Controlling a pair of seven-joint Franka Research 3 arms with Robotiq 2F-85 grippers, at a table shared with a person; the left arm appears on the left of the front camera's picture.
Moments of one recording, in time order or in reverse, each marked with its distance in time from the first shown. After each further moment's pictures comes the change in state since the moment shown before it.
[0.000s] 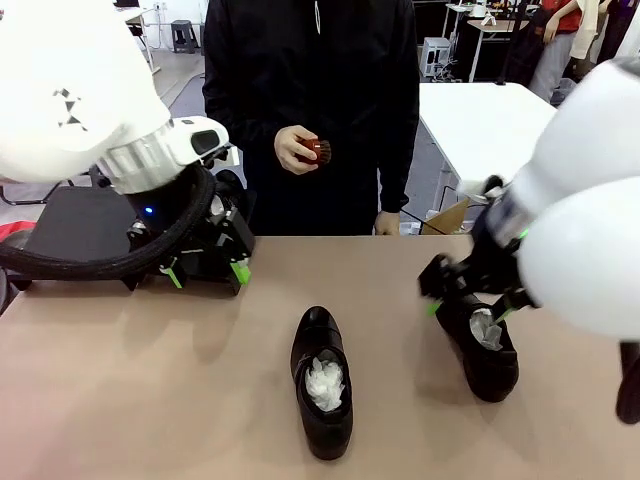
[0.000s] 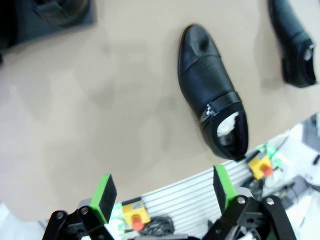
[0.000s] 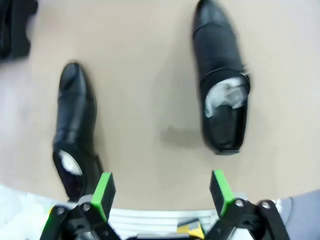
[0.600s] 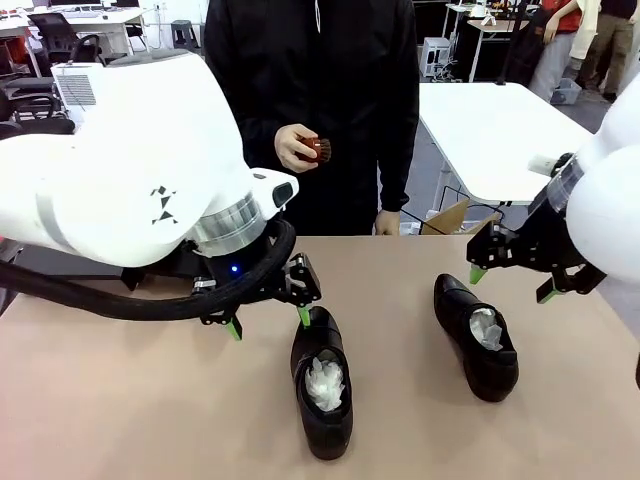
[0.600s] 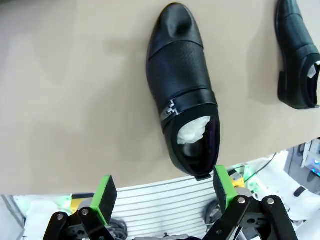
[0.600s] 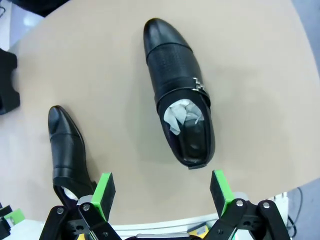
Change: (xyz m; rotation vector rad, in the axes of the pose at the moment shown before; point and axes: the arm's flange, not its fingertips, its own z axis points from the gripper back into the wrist) left arm -0.030 -0.067 -0.055 0.008 0.001 0.205; right arm 0.028 -0.045 0.006 -0.003 -0.022 -0.191
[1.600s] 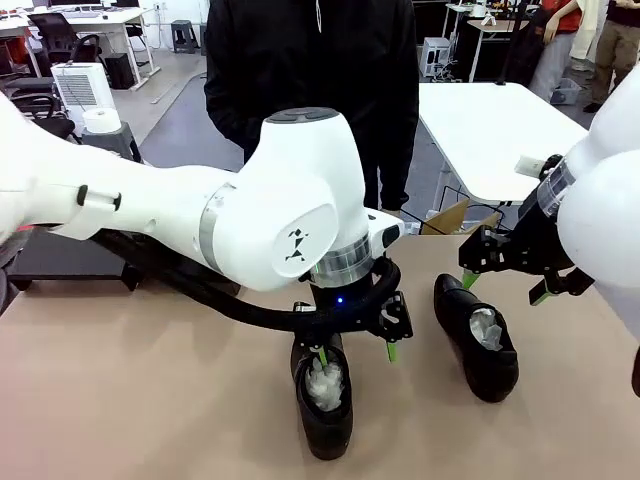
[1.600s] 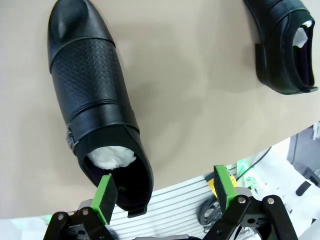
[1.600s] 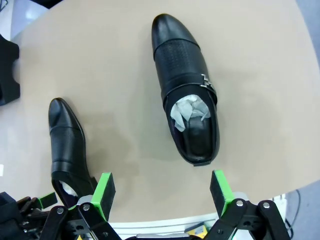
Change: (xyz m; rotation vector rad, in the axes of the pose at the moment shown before) left arm -0.005 -0.108 -0.082 0.008 0.088 -0.160; right arm -0.007 0.008 -0.001 -0.003 0.001 0.037
